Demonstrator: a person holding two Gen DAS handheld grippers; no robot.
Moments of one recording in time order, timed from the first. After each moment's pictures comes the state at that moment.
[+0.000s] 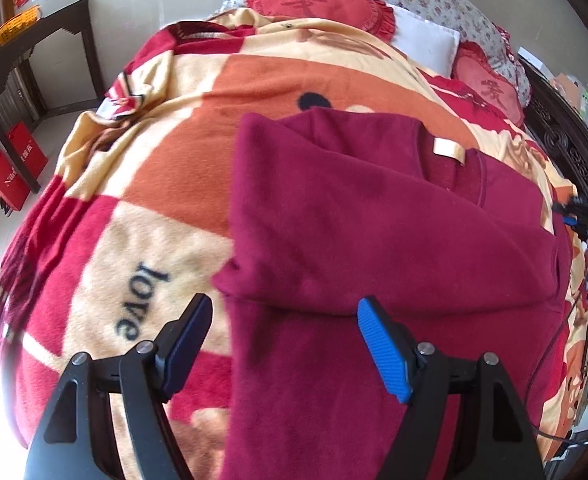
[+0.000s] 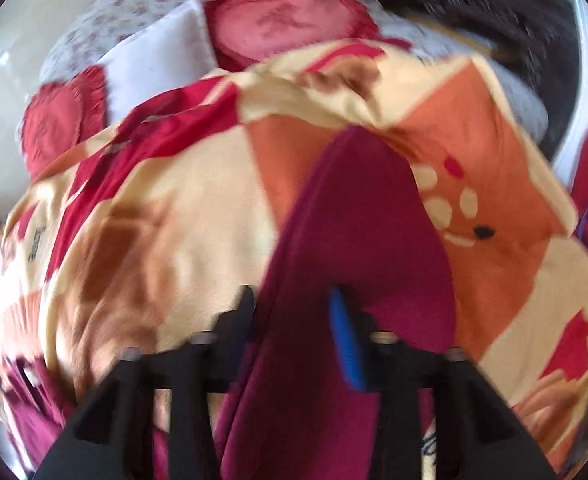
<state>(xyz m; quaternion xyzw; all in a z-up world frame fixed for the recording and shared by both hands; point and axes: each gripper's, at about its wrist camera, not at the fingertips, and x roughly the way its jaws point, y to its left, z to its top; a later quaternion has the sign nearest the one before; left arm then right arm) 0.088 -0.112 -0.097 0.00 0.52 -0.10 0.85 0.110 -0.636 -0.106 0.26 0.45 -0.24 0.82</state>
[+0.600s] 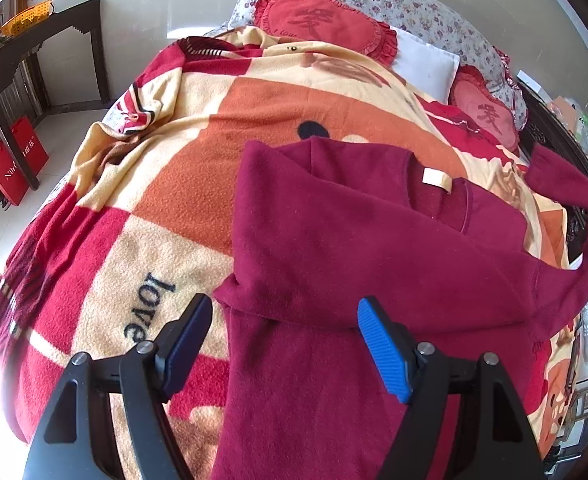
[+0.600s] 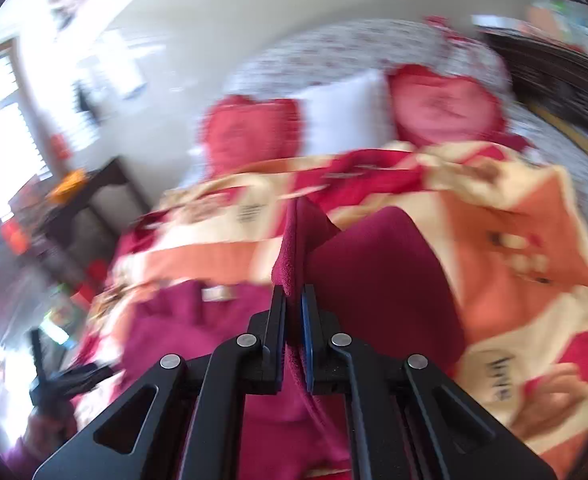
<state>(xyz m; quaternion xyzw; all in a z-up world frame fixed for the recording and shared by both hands) 0.085 -0.110 -0.076 -0.03 0.50 -0.10 0.86 0.011 -0.491 0.023 0.18 0.33 0.03 0.93</state>
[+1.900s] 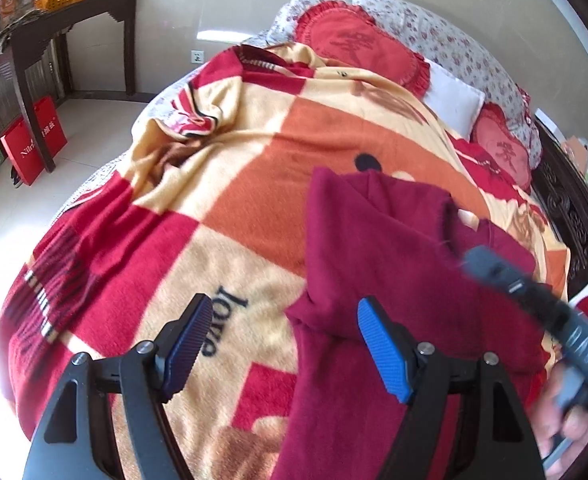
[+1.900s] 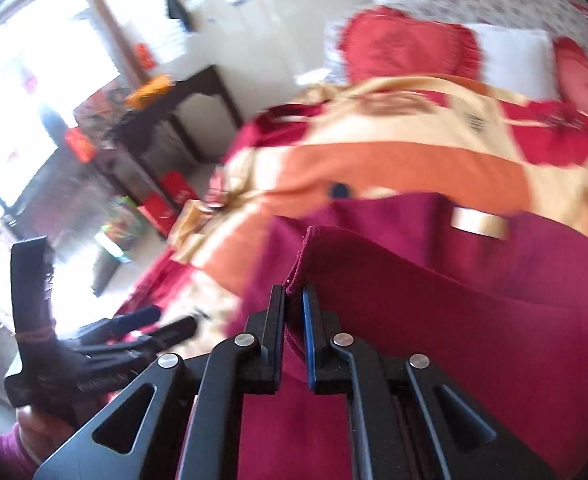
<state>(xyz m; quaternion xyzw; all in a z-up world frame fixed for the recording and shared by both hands) 0.092 -0.050 -0.070 -0.08 0.48 -0.07 0.87 0.100 -0.245 -0.045 0.14 0.40 0.21 0.88</state>
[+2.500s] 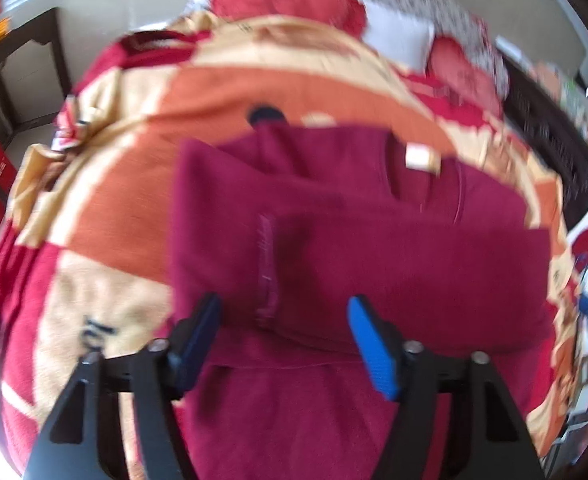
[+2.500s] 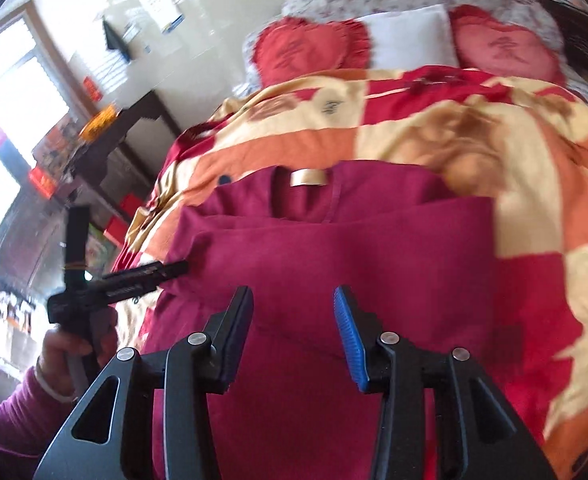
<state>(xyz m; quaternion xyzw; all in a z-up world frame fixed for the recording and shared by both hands) 0.123 -0.155 -0.108 0.02 0.52 -0.15 0.84 -0.001 -0.404 -0.032 0.20 0.41 0.08 0.89</state>
